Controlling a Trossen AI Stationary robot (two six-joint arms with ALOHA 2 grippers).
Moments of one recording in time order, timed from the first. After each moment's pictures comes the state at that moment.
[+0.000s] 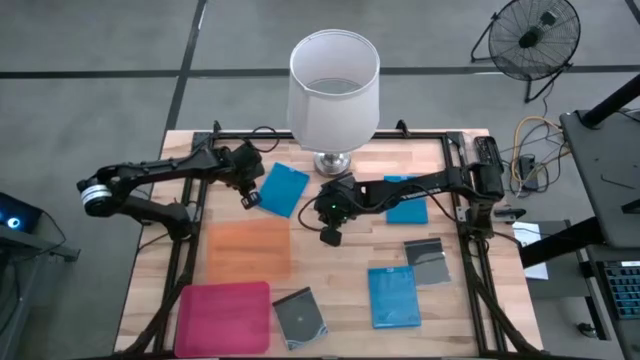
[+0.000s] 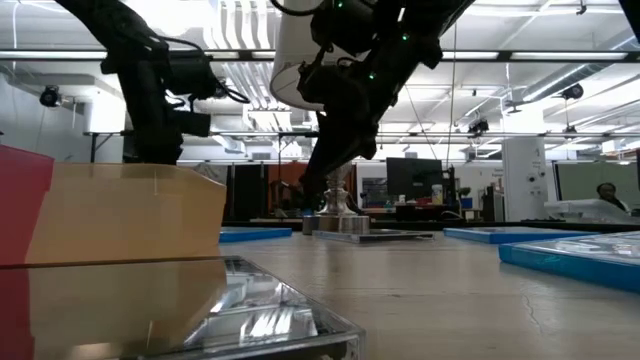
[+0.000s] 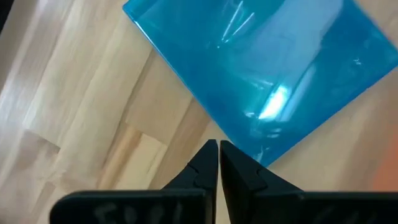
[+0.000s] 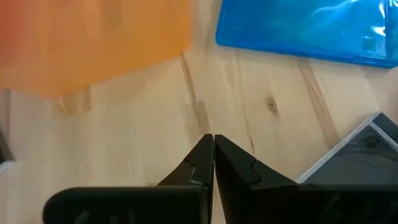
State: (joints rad) left arm 0.55 1.22 0.73 -0.68 -0.08 0.11; right arm -0.04 1.90 1.30 -0.32 0.02 0.24
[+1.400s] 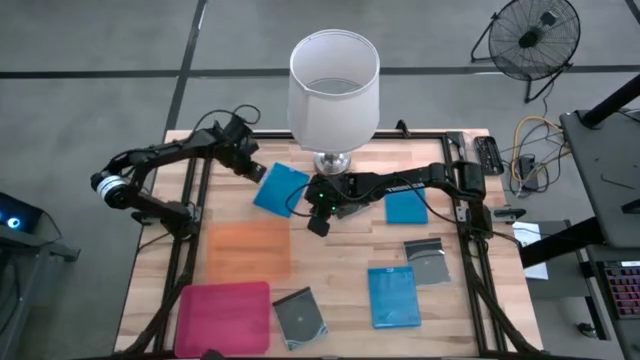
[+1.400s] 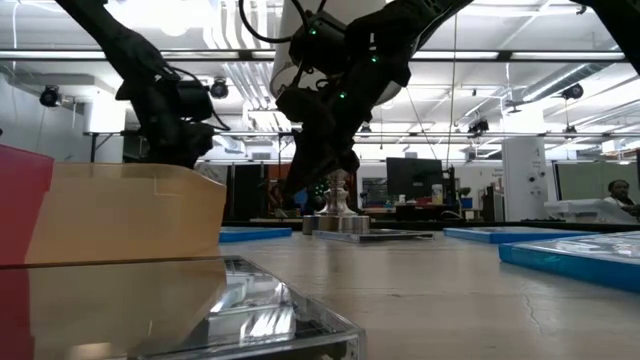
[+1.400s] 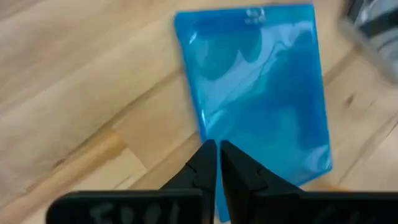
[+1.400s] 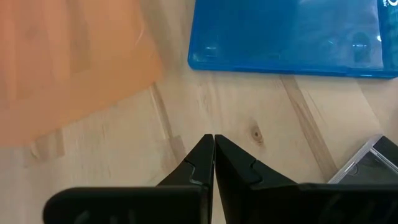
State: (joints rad) left arm 0.89 1.36 0.80 -0.60 0.33 -0.18; right arm -0.10 2.02 1.43 -0.34 -0.03 0.28
